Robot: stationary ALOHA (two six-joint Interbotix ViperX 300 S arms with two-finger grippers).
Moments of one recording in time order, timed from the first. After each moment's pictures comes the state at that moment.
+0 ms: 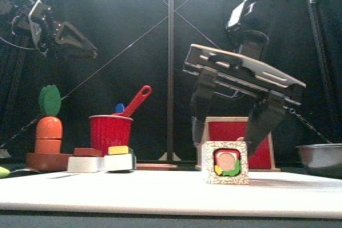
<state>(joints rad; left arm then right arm) 0.32 -0.88 1.17 0.02 -0.12 0.00 0.17 0.16 0.48 -0.22 0.55 1.88</state>
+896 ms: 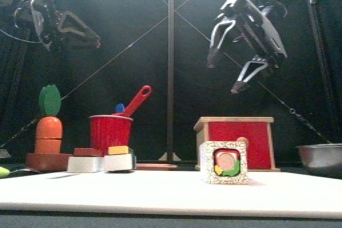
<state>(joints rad) 0.24 -0.87 1.12 -0.04 -0.15 0.00 -0.07 -0.41 0.68 -0.22 0.59 0.91</state>
